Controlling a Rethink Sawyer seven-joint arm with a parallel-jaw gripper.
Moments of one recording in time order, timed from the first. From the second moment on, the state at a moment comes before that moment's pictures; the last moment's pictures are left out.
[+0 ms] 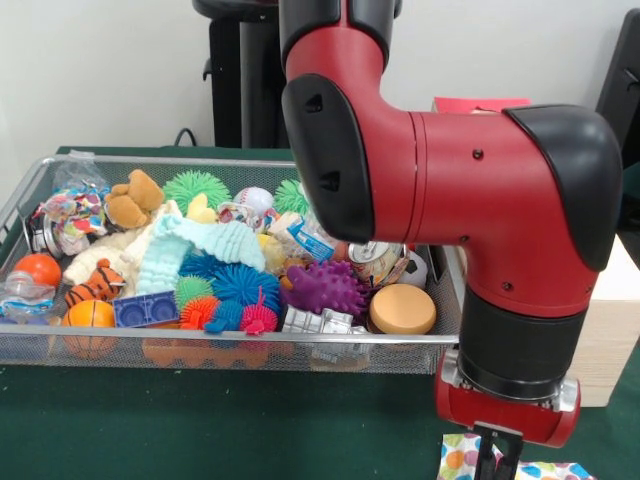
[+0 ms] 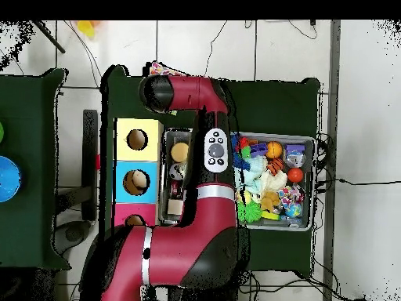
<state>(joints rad) -0.05 0.03 0.00 0.52 -0.02 0.81 2.09</state>
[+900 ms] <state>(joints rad) -0.05 -0.01 0.00 0.52 -0.02 0.86 2.09</state>
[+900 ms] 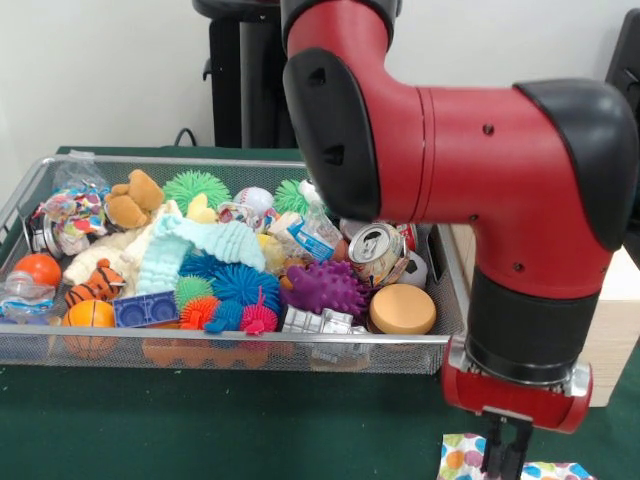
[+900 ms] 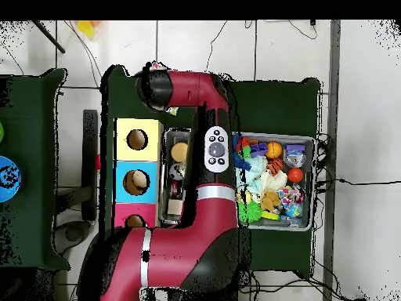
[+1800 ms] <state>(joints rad) -0.05 -0.07 0.01 0.52 -0.02 0.89 2.09</state>
